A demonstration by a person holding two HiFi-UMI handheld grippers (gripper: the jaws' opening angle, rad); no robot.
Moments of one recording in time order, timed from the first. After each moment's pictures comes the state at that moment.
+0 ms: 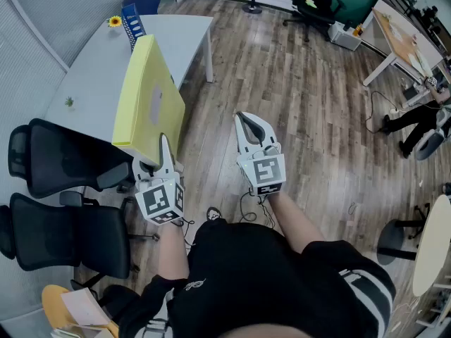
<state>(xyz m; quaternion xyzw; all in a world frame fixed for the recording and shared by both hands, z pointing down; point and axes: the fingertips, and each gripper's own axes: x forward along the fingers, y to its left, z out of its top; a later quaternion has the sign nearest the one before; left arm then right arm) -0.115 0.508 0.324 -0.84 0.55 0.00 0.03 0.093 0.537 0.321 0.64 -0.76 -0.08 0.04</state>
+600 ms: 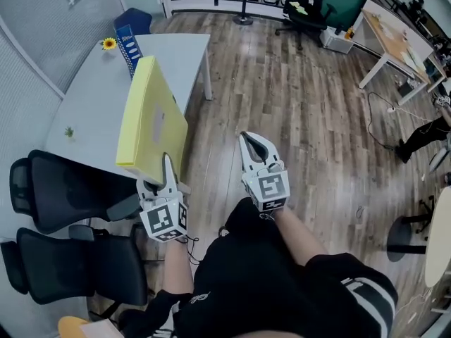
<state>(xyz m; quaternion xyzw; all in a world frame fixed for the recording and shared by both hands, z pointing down) -0.144 0.436 0.335 -0.85 0.52 0.01 0.02 0.073 0.477 0.344 0.66 -0.75 -0.04 0.04</state>
